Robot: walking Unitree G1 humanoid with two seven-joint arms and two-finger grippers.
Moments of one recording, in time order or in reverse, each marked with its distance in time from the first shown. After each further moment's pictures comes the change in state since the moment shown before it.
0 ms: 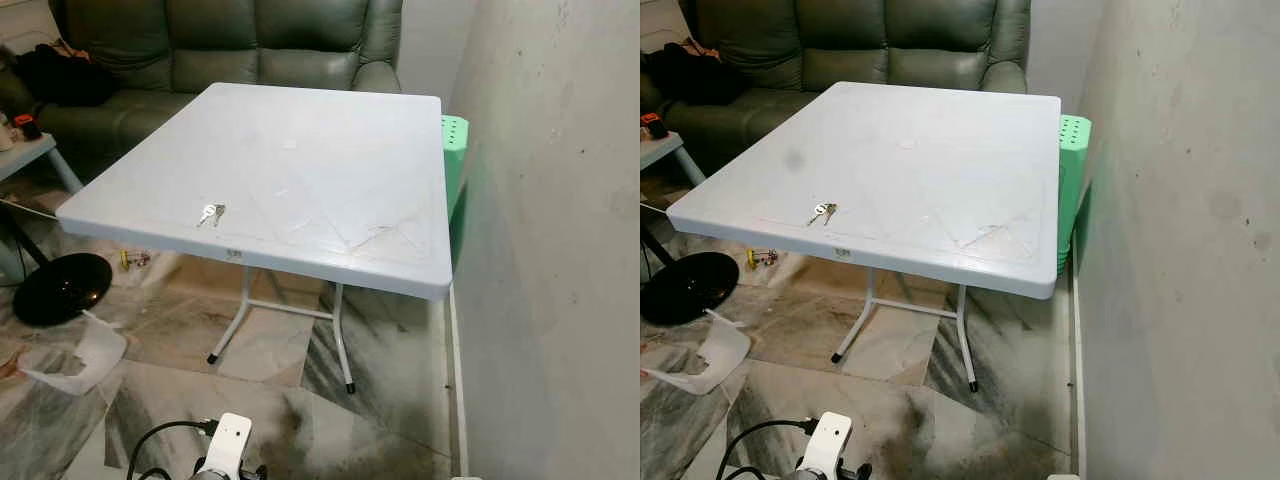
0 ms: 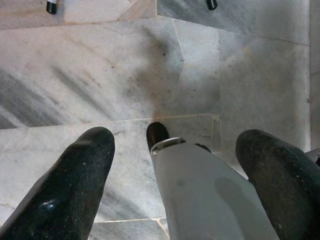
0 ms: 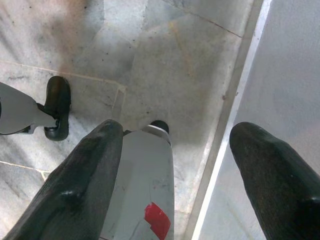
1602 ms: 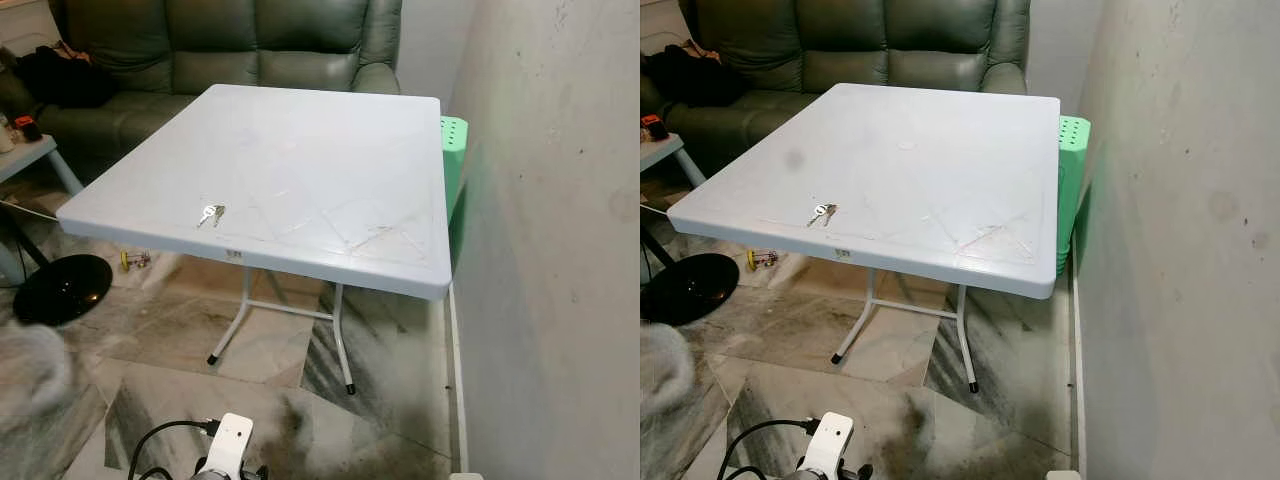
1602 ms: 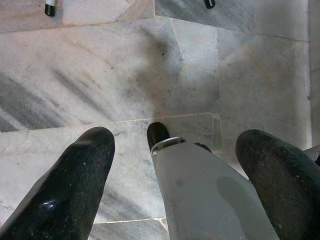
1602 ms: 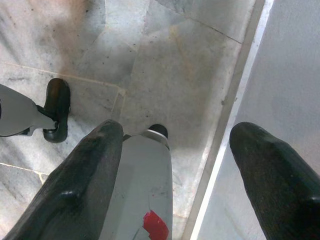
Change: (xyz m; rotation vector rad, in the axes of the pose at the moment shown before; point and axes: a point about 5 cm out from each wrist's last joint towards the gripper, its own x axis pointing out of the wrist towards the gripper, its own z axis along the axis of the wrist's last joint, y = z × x) left arm 0.000 -0.001 0.000 0.020 0.003 -0.007; right arm 0.001 0.000 0.004 -0.019 -0.010 0.003
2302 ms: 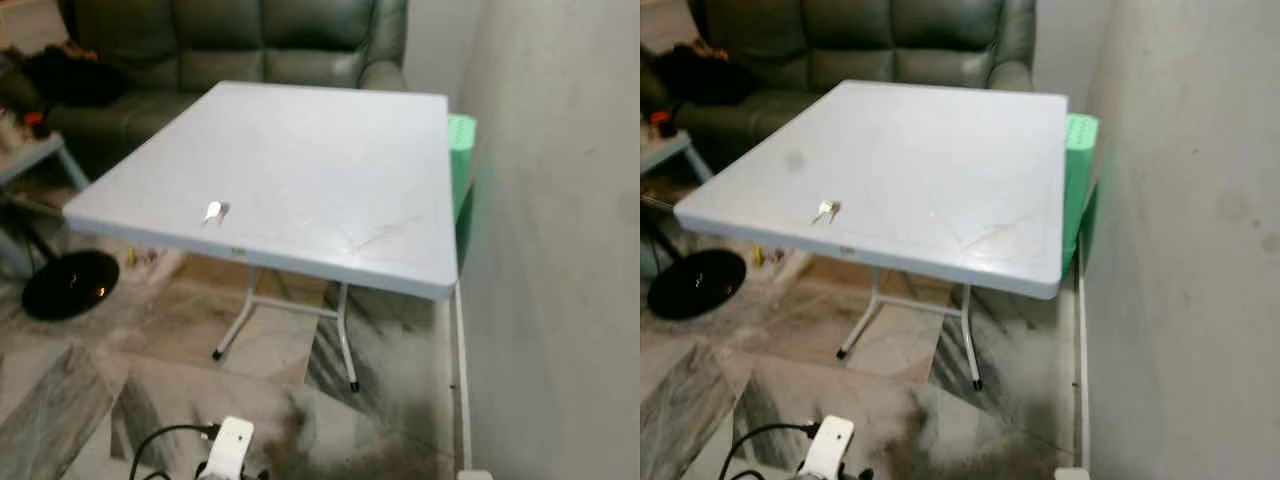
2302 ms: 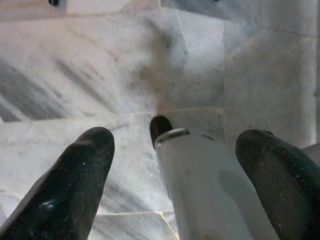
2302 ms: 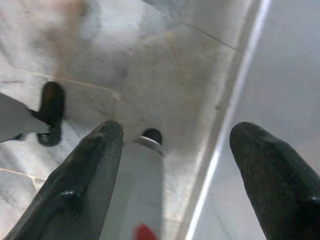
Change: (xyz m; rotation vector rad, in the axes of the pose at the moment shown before) left arm -0.001 0.003 -0.003 0.001 0.008 0.008; right arm 0.002 0.001 0.008 -0.008 -0.020 -0.007
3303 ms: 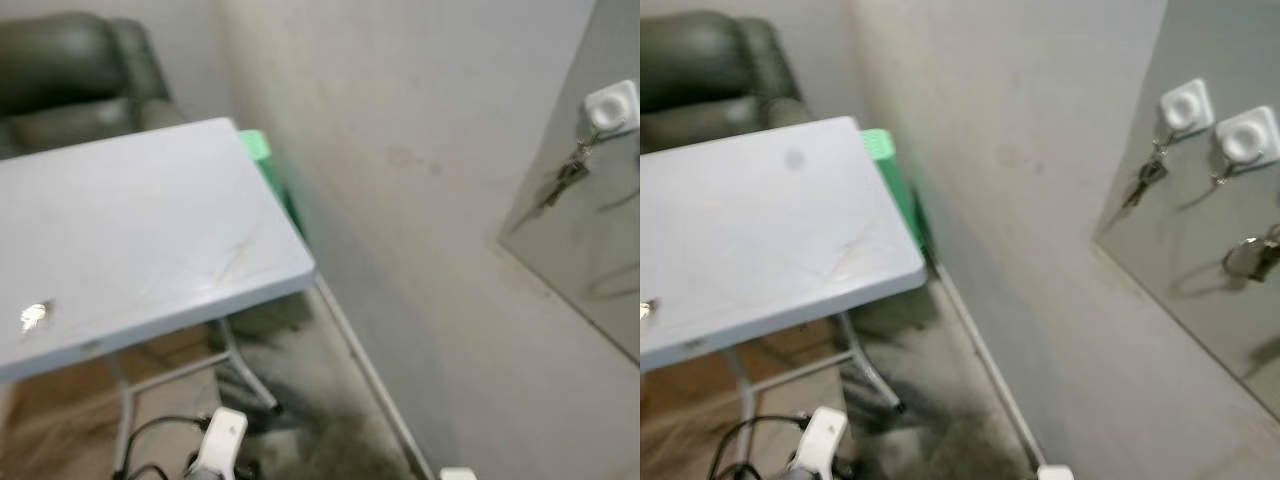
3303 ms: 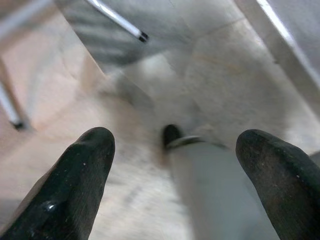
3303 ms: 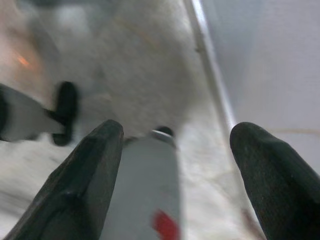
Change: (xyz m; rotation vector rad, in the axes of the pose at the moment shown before) left arm 0.002 -0.009 0.004 0.011 -0.017 -0.019; right arm -0.003 -0.001 -0.012 0.003 0.039 -0.029
